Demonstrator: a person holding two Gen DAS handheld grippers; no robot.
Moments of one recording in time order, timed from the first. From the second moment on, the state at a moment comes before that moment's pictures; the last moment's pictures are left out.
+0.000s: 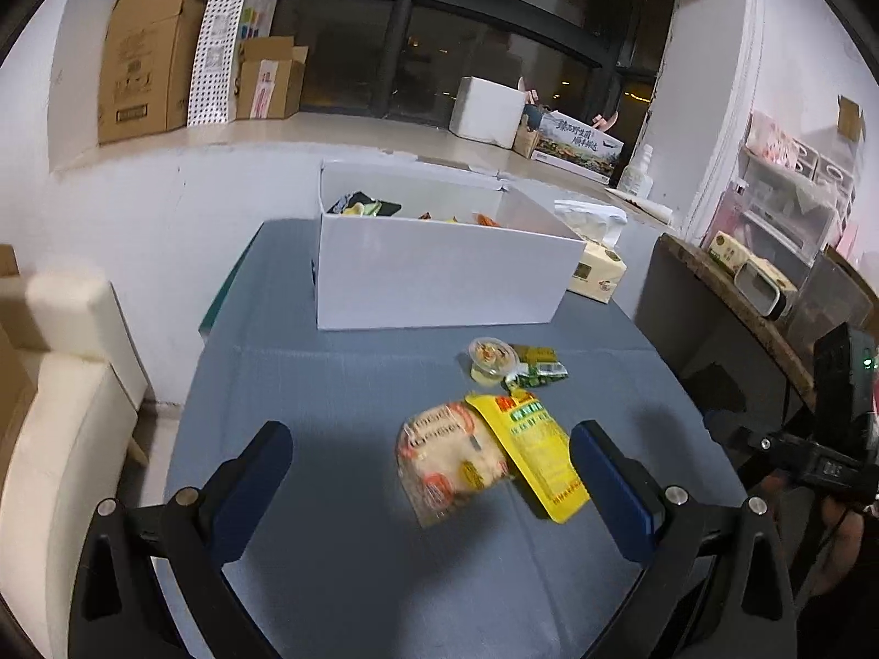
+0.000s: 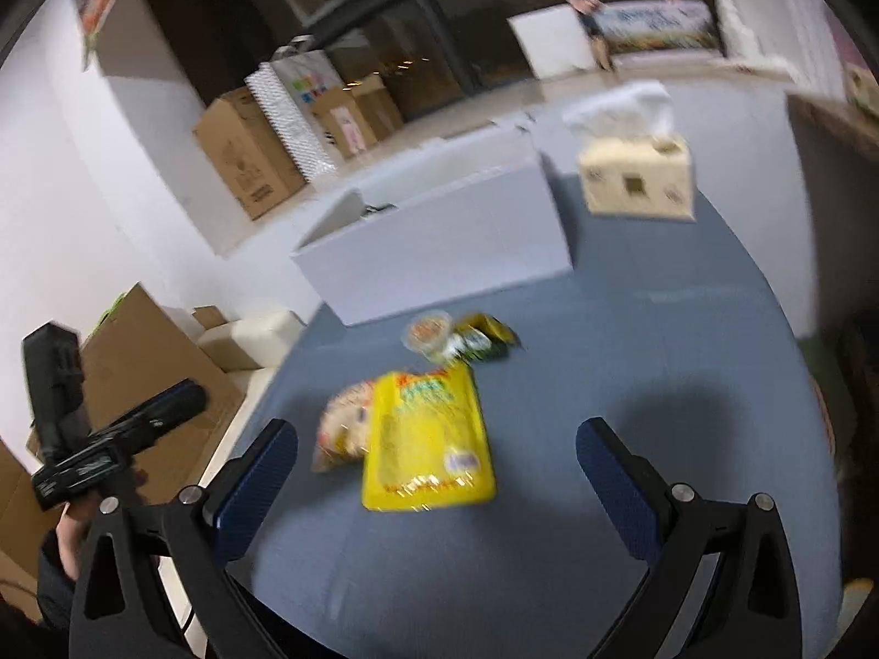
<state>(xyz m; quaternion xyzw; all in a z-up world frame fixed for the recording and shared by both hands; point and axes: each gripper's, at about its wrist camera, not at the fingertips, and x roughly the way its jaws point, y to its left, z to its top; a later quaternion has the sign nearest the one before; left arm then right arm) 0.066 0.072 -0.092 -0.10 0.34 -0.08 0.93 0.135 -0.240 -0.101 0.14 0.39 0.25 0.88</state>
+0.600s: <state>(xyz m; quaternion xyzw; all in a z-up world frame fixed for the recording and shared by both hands) 0.041 0.046 -0.076 -0.08 0.32 -0.09 0.94 0.179 -0.209 -0.126 0.07 0.42 0.25 0.87</state>
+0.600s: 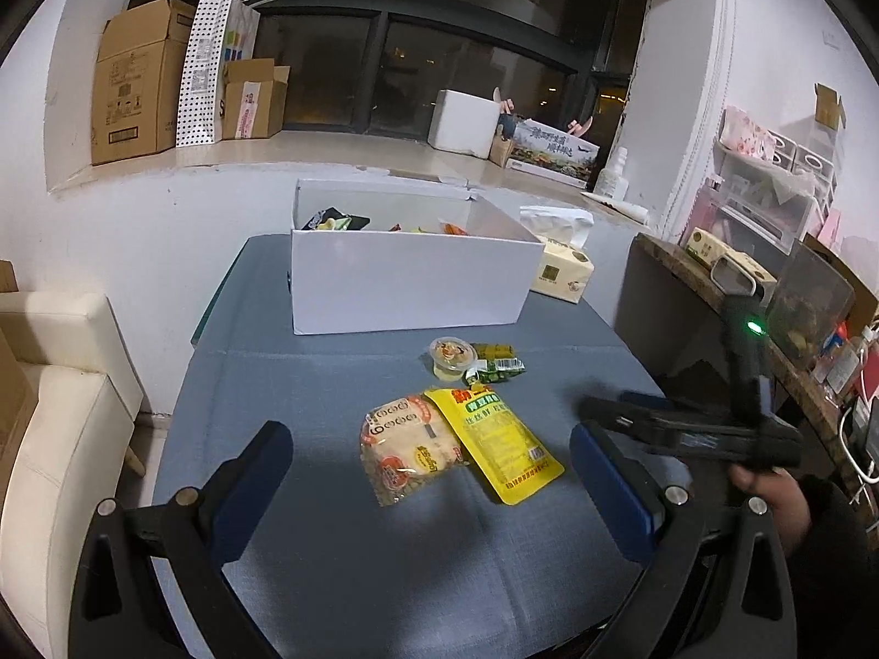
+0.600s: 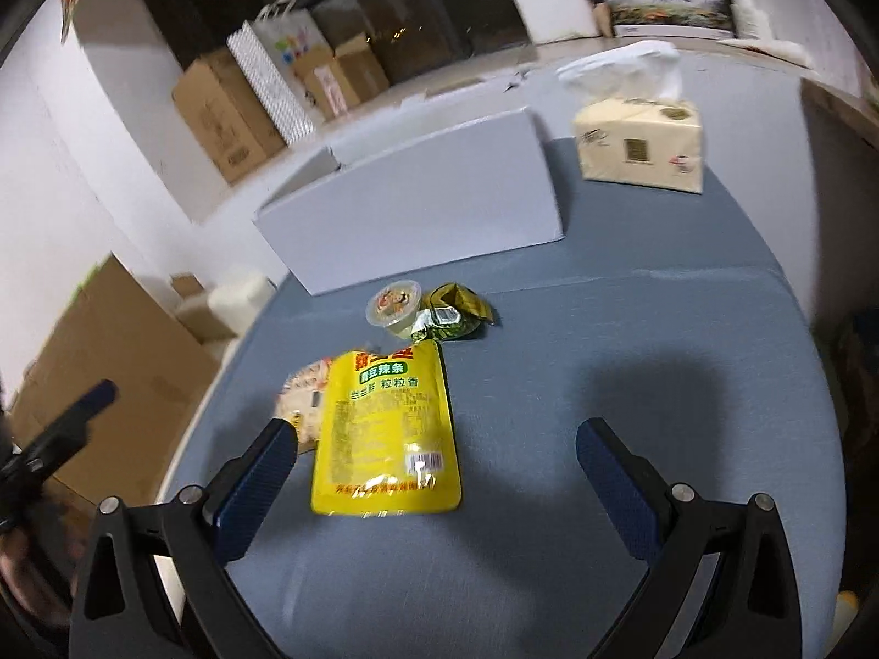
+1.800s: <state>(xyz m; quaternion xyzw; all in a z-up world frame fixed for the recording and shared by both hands) 0.053 0.044 -0.108 -0.06 0.37 -0.10 0.92 0.230 -0.169 -0.140 -0.07 0.44 0.24 0.86</state>
